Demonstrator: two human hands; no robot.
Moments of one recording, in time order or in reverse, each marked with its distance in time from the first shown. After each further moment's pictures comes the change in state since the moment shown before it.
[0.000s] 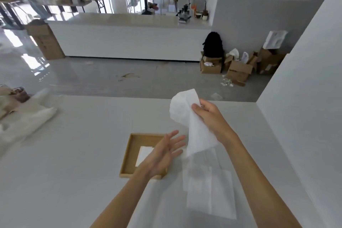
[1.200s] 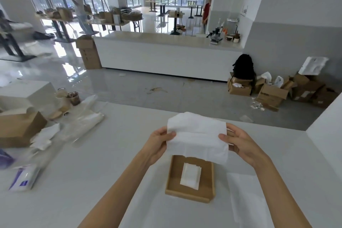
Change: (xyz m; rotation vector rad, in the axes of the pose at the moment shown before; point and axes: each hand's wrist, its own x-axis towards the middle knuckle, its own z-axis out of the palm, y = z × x) left_hand -0.077 0.168 -0.145 0.104 0.156 0.209; right_hand 0.039 0.023 0.124 0.149 -0.147 0.107
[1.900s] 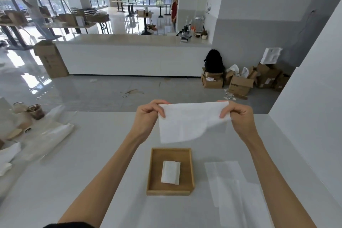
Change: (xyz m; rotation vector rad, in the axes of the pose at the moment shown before) left_hand 0.015 0.046 0.089 0.303 -0.206 0.507; right_hand -0.033 -0.039 -0.060 -0.230 0.331 -0.680
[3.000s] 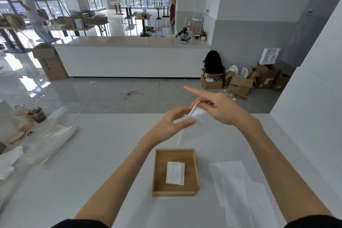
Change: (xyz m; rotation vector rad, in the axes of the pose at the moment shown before) left_hand -0.004 0.009 0.025 0.417 -0.348 -0.064; right_hand 0.032 -0.074 0.055 -0.593 -0.579 -0.091
